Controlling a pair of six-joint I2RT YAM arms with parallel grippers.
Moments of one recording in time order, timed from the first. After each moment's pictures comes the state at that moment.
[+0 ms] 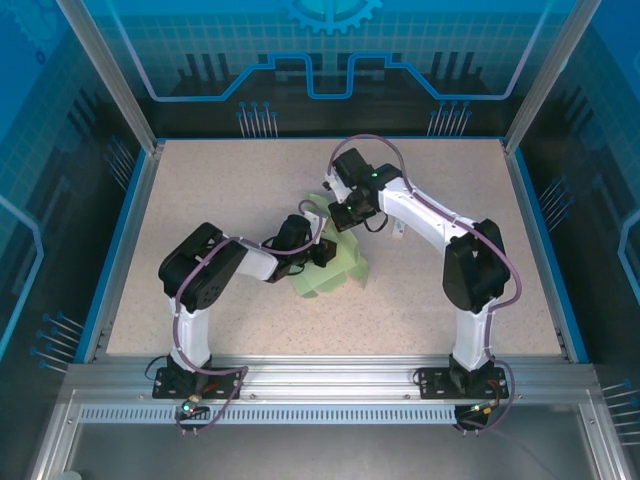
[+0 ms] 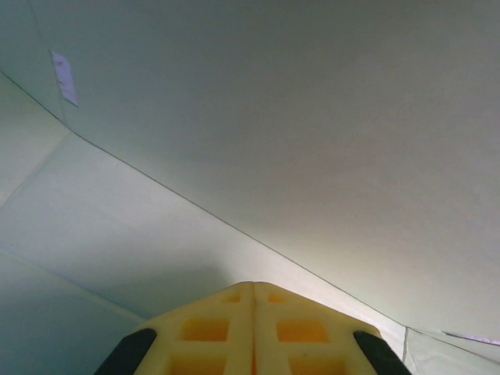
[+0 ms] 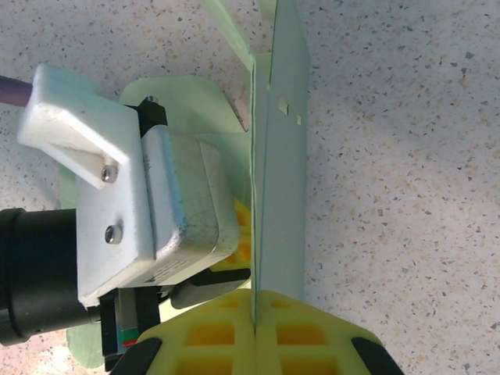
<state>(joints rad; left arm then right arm) -0.55 1.98 0.85 0.53 0.29 -0.37 0.58 1.94 1.68 -0.91 -0.11 0.11</state>
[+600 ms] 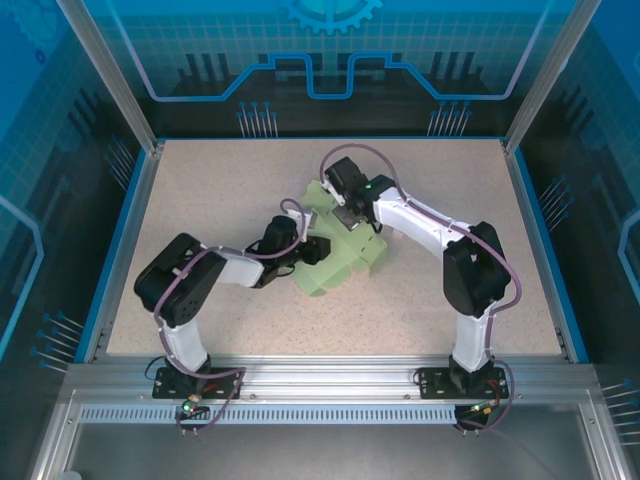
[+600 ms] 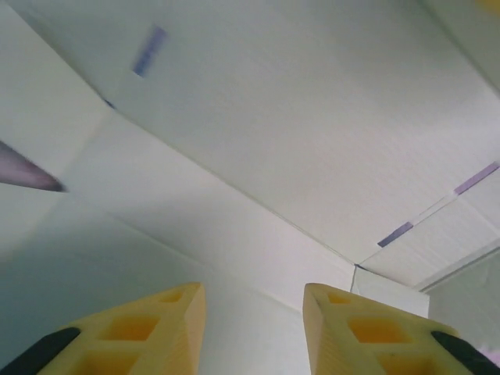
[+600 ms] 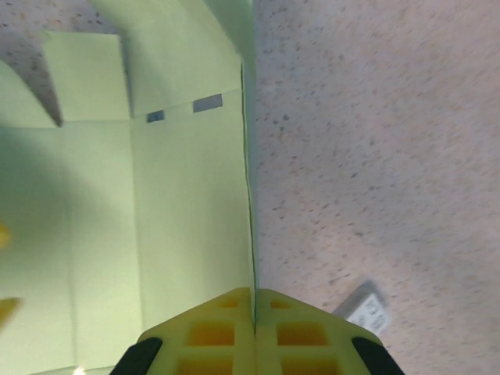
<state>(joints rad) -0.51 1.79 0.71 0.55 0.24 -0.46 0.63 1.90 1.57 -0.74 0.36 -0.18</state>
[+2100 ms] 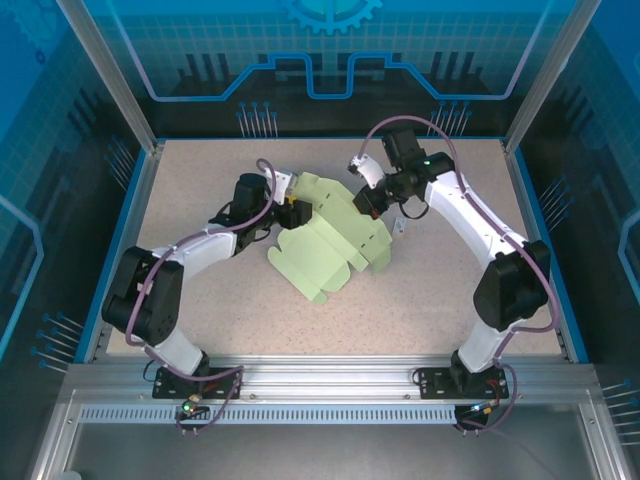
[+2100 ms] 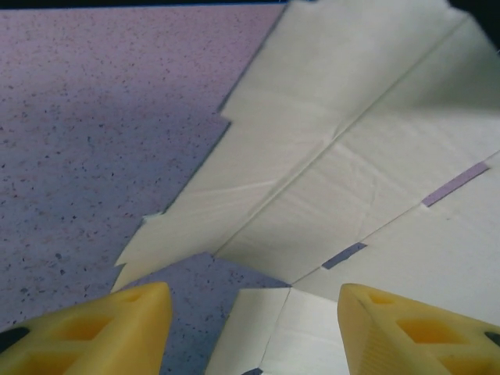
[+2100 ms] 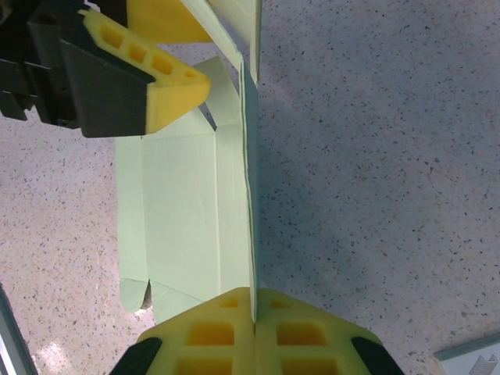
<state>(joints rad) -0.32 1.63 0.96 0.15 0.36 -0.19 0.39 1.73 1.62 -0.93 -0.45 -0.29</state>
